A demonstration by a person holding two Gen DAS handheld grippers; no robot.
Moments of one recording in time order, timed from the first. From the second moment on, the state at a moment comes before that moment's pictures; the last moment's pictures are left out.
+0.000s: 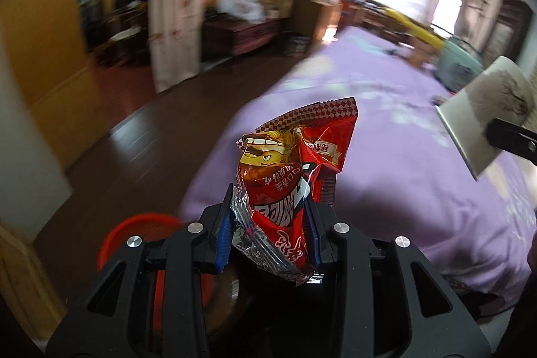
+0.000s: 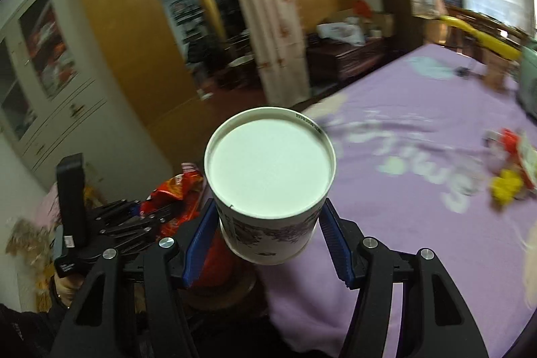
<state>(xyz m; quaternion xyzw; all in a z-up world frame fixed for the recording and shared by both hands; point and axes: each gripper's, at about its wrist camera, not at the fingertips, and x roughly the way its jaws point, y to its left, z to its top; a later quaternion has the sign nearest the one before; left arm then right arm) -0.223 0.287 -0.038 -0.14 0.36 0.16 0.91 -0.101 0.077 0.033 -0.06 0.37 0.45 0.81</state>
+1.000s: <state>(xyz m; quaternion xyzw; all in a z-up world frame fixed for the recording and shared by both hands) -0.294 0.458 -0.210 -0.29 0.51 0.33 0.74 -0.184 0.373 -0.198 -0.26 0.55 0.51 0.60</state>
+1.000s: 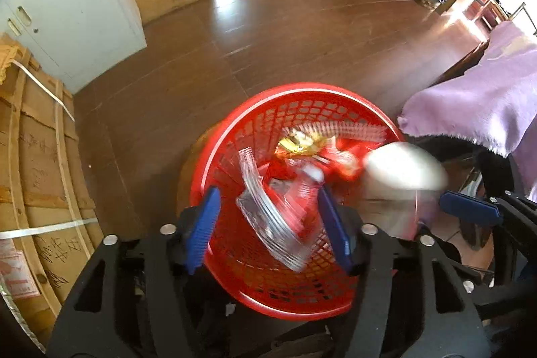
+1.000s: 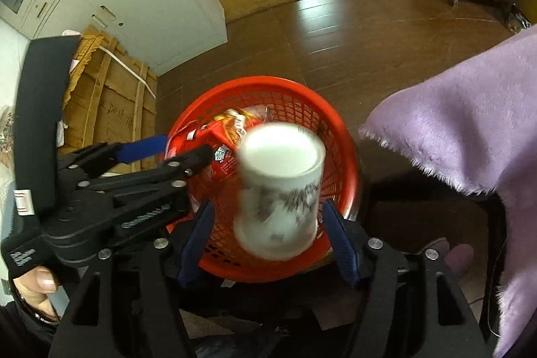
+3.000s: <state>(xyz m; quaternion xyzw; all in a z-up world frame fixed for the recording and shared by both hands) 0.137 0.010 -0.080 0.09 0.47 -0.08 0.87 0.049 -0.211 -0.028 0.00 0.41 0.09 0.91</state>
